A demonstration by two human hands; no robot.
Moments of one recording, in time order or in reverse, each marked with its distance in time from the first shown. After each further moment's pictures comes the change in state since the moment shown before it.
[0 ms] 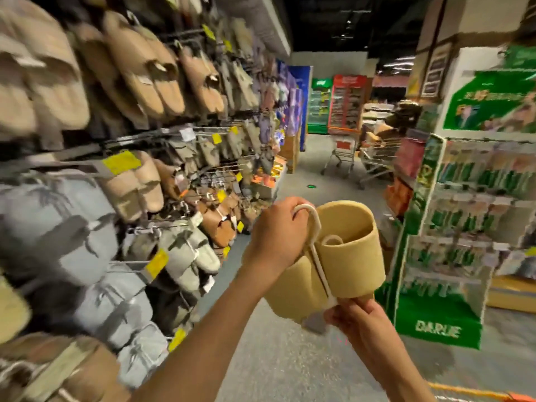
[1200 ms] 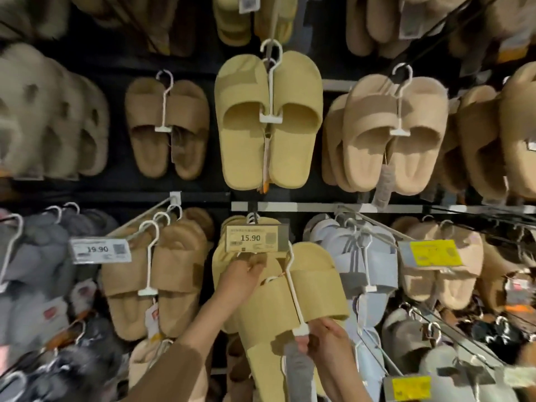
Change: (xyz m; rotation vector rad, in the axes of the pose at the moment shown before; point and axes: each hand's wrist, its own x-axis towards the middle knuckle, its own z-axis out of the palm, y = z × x) left_hand -0.059 -0.203 -0.299 0.509 0.833 -1.017; right_hand 0.112 0.132 0.387 -0.094 -0.969 0.575
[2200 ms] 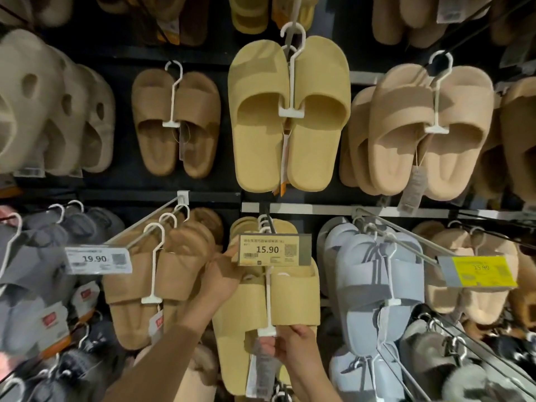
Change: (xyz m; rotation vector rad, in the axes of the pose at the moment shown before) left_hand 0.038 -0.048 -0.029 -0.207 0.201 0.145; right_hand 0.047 0.040 0.063 -0.147 -0.155 0.147
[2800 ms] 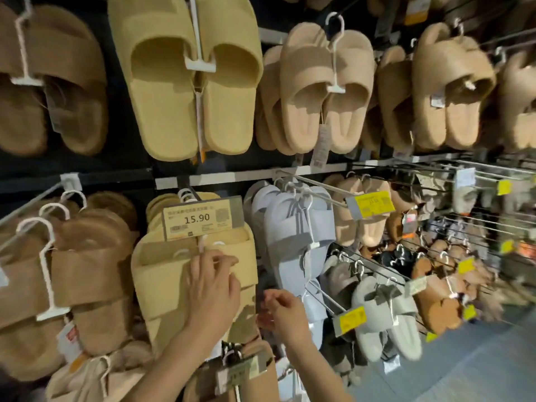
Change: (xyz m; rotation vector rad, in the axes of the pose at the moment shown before) left_hand -0.063 -0.008 0.073 0.583 0.030 0.524; right_hand -0.026 0.010 -0.060 -0.176 0.365 -0.161
